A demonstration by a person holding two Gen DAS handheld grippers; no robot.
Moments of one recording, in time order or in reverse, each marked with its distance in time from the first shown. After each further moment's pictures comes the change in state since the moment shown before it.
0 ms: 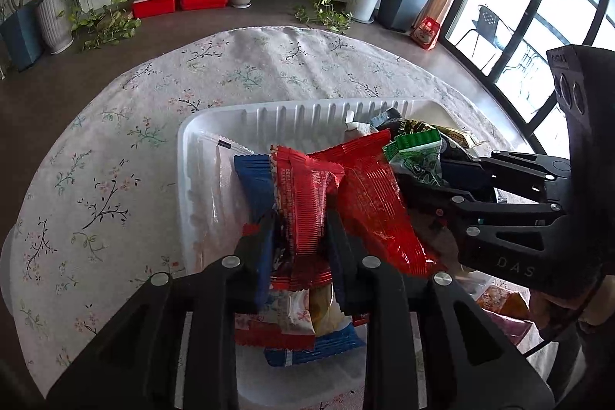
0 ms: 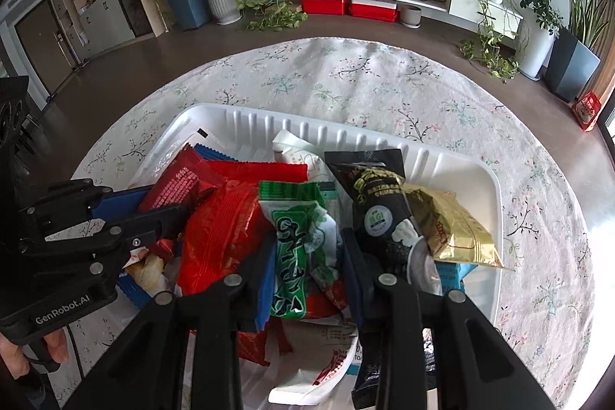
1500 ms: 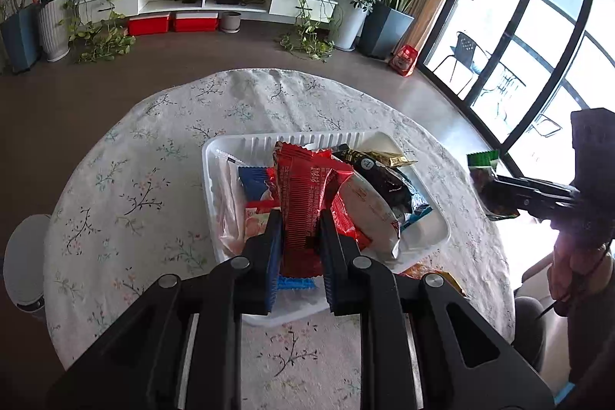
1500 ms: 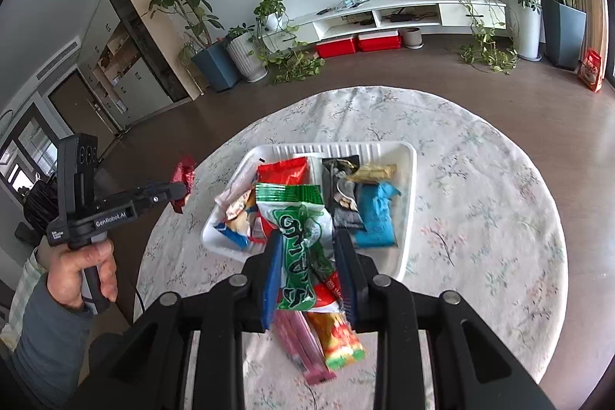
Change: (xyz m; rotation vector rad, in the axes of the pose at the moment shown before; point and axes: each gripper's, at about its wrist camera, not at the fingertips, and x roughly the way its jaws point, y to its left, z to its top) left arm -0.118 -0.007 -0.012 -0.013 -0.096 -0.074; right arm -0.143 -0.043 -0.052 0.134 -0.162 0.197
